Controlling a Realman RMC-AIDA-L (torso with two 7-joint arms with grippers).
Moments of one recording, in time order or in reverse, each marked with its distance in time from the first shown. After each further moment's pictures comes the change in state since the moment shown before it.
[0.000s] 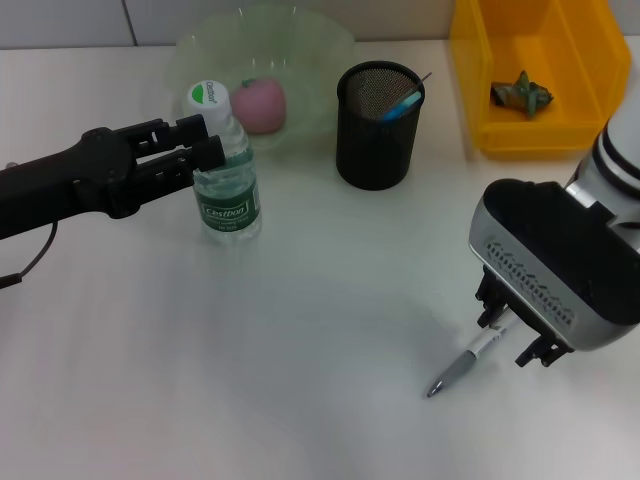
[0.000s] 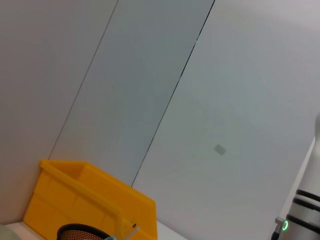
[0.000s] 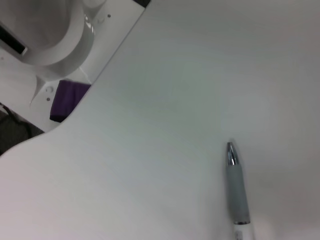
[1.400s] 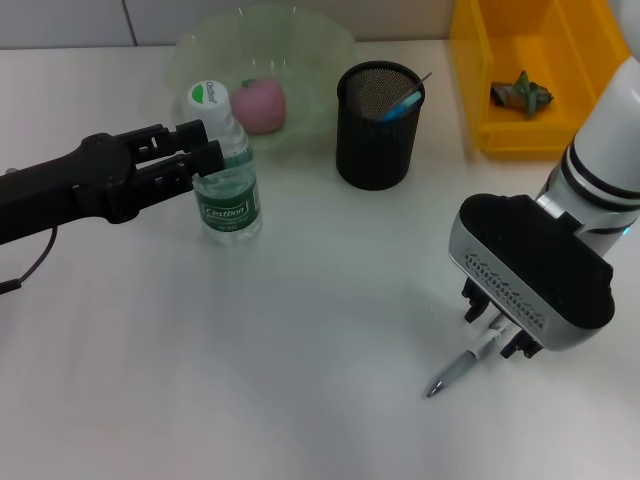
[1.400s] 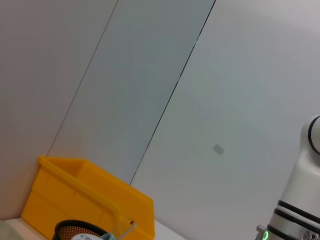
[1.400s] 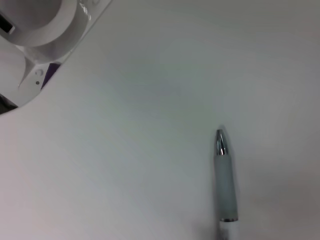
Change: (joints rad) left arm 0.008 -0.001 0.001 0.000 0.000 0.007 -0.009; right arm 0.043 -0.001 -0.045 0.145 0.002 0.135 -0.033
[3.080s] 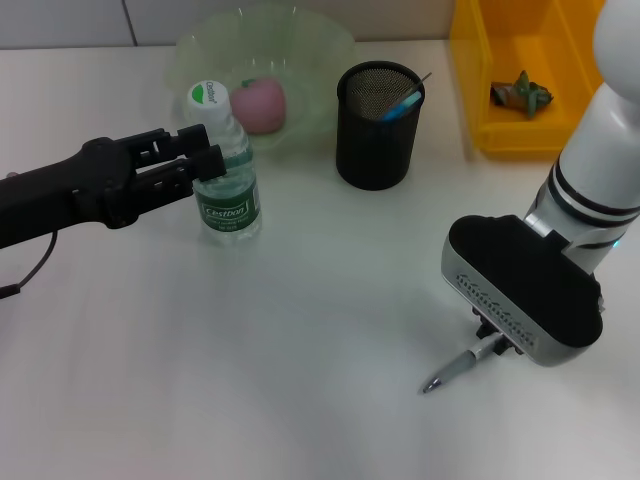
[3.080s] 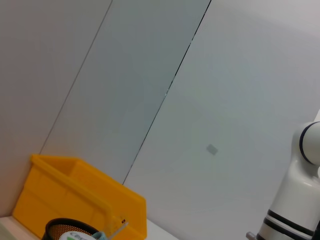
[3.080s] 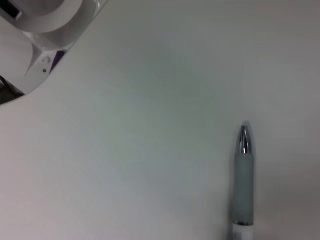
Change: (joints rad) left arm 0.003 0.000 0.000 0.000 0.000 0.020 -0.011; right arm 0.000 0.001 -0.068 0.029 -0.006 0.040 0.015
